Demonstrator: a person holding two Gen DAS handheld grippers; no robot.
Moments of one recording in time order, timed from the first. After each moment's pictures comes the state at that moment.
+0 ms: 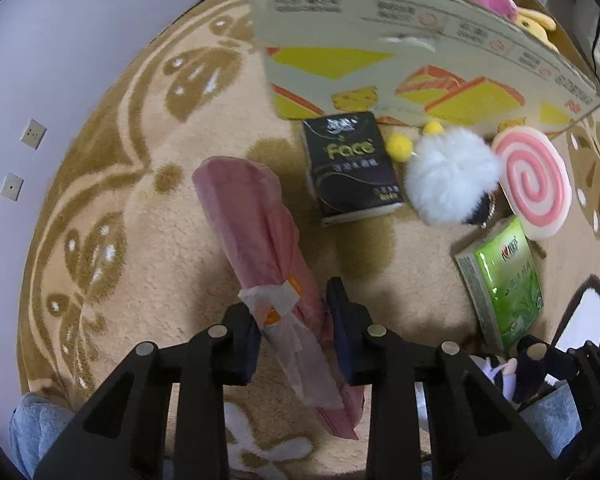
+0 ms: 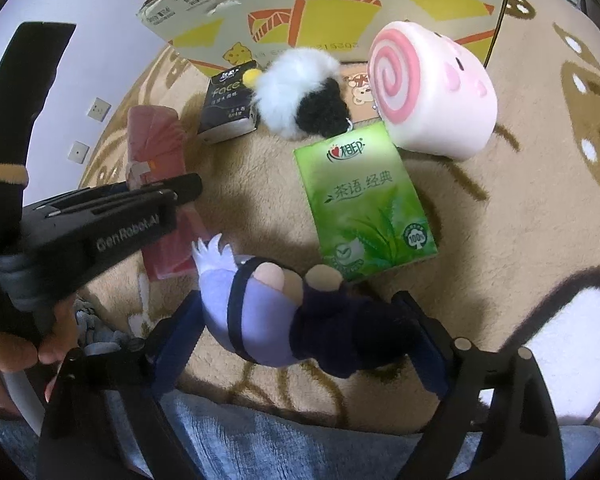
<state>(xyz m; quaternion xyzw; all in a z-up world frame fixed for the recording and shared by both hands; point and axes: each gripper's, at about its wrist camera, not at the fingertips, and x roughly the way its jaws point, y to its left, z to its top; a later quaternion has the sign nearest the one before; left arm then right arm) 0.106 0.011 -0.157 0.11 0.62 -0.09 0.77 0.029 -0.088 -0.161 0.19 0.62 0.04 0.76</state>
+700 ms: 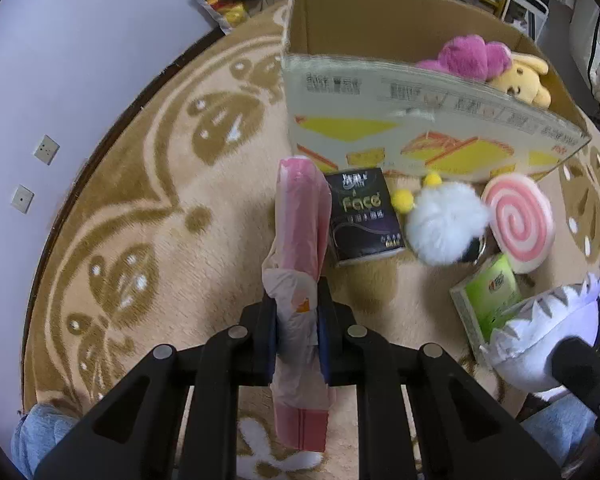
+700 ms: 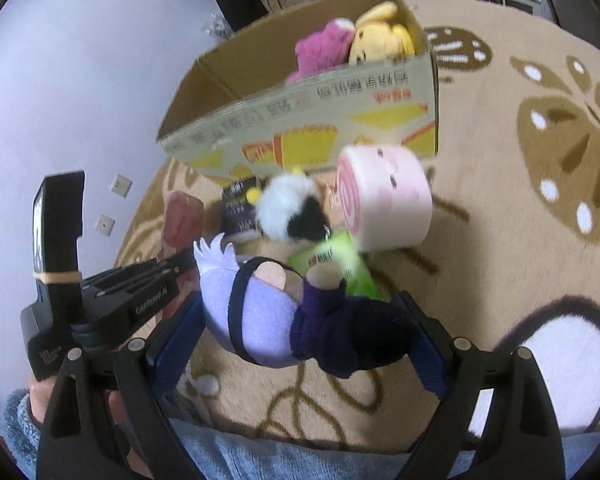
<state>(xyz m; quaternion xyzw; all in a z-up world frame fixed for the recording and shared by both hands) 0.095 0.004 -0.118 0.11 0.57 -0.09 0.81 0.022 -0.151 -0.103 0.26 0.52 0.03 0.81</state>
